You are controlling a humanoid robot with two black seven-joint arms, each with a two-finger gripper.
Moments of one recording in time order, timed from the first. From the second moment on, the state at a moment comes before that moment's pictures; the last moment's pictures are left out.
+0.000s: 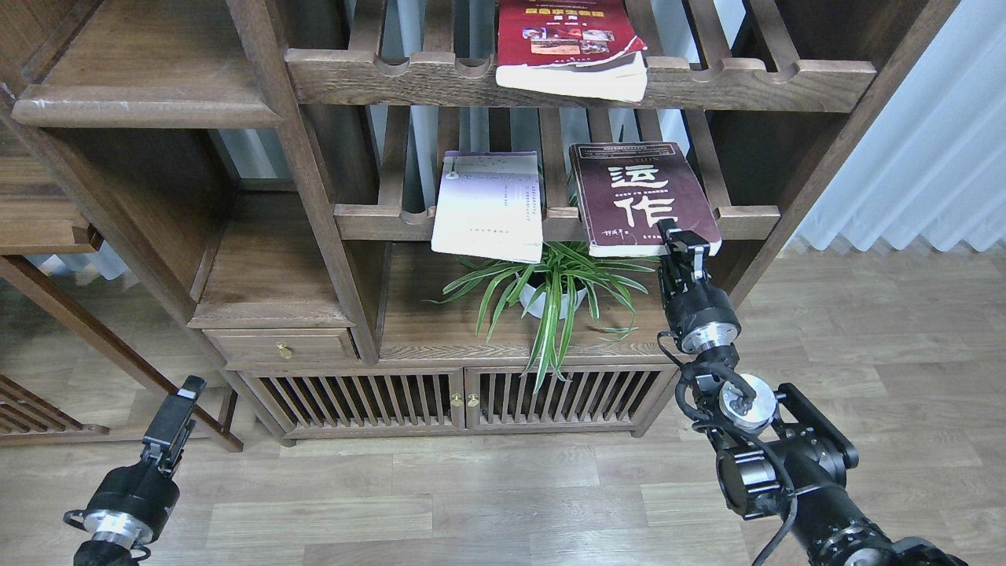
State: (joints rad) left arm 0.07 0.31 -1.07 -0.99 -0.17 -0.49 -0.18; right arm 0.35 0.01 1.26 0.73 0.32 0.47 0.06
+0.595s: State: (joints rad) left arm 0.04 0.30 -1.01 -0.96 -0.17 -0.49 -0.16; right arm -0.01 0.01 1.25 1.05 0.36 0.58 0.06
